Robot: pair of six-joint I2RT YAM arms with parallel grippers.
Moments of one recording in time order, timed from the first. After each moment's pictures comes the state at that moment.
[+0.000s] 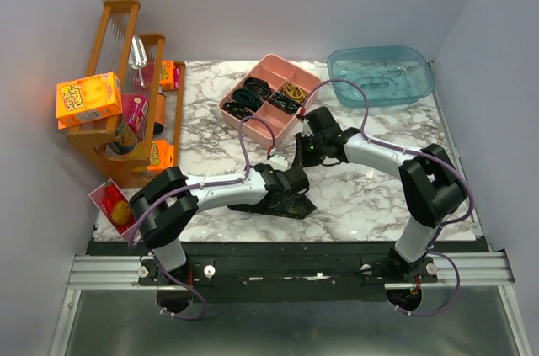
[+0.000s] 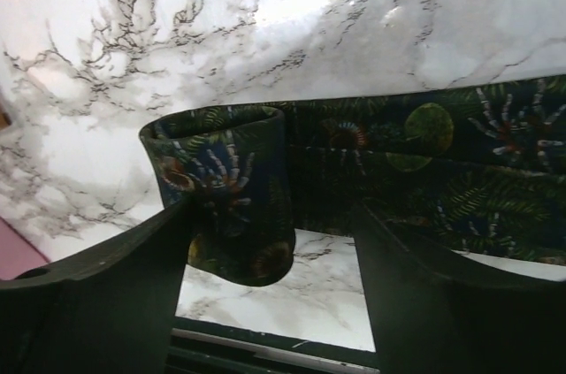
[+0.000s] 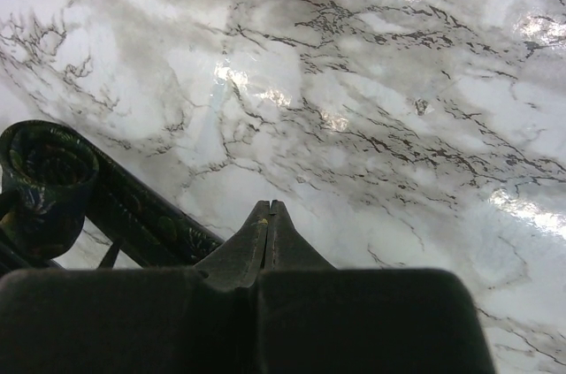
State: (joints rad) left arm -1.06 1.70 1.08 -0.88 -0.59 -0.70; right arm 0.60 1.75 1.10 -0.28 -0.24 0.40
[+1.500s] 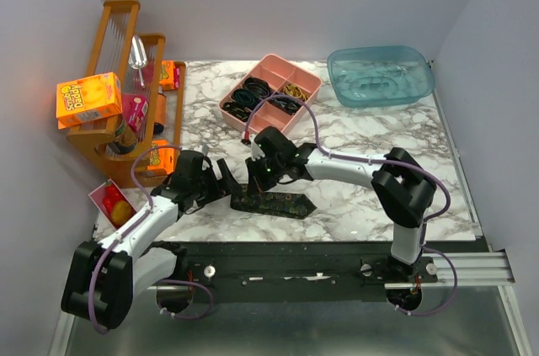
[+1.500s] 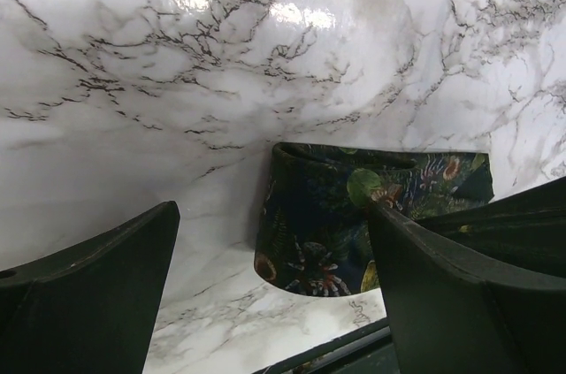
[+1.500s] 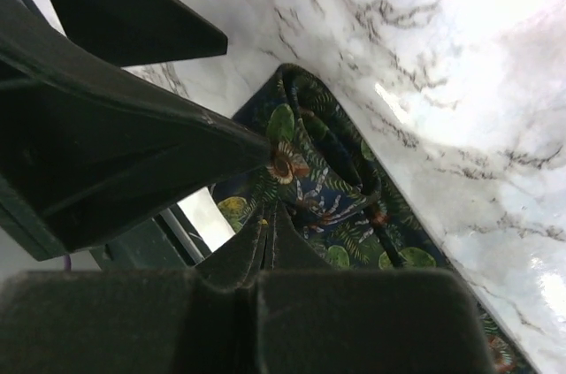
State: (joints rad) left arm -0.30 1.03 0.43 -0.23 0.22 -0.67; right arm 0.94 1.89 1.28 -0.24 -0.35 0.42
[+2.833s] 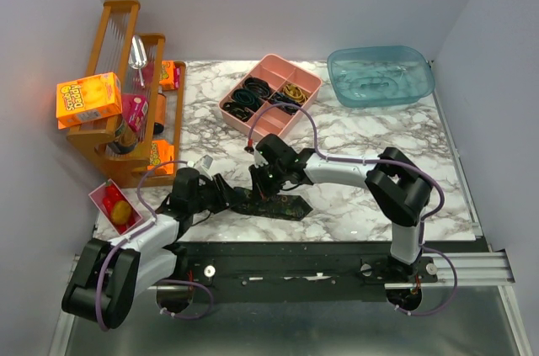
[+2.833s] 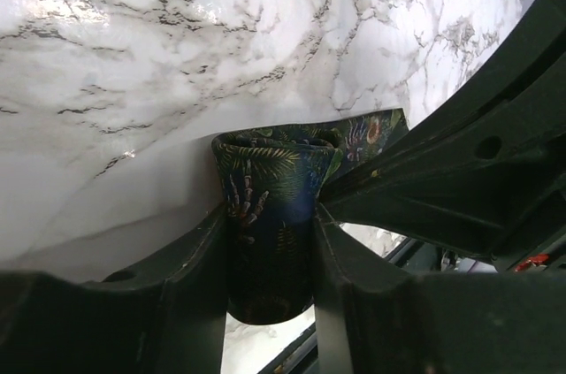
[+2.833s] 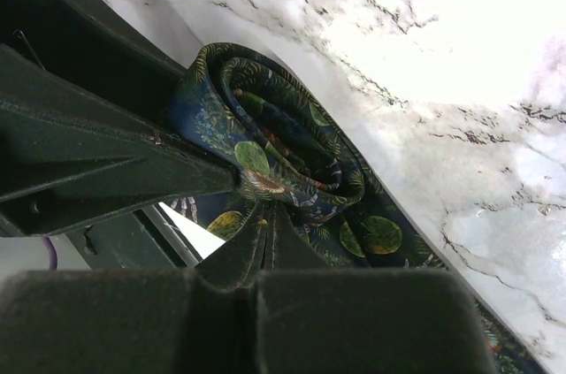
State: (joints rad) left arm -0.30 1.03 0.15 0.27 0.48 -0.80; right arm 0.94 1.91 1.21 -0.22 -0.35 0.46
